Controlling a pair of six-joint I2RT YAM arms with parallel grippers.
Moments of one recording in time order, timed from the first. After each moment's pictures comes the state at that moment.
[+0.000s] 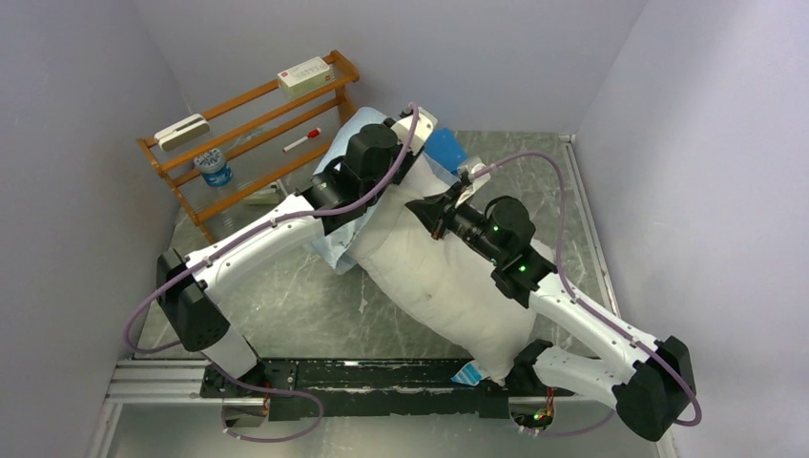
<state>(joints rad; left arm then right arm) -0.89 1.61 1.60 -0.22 -0.45 0.23 0.65 1.02 0.73 0.35 -0.21 0.25</state>
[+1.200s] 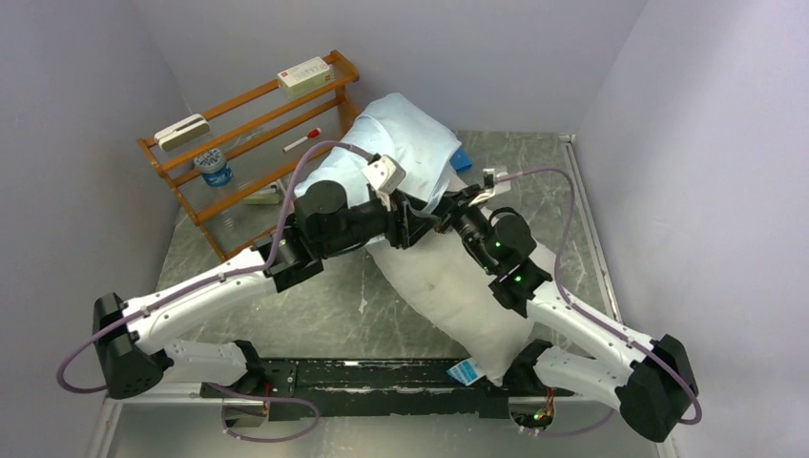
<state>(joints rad) -0.99 1.25 1.13 0.13 0.11 -0.24 0.69 1.01 0.62 0.58 0.10 0.45</state>
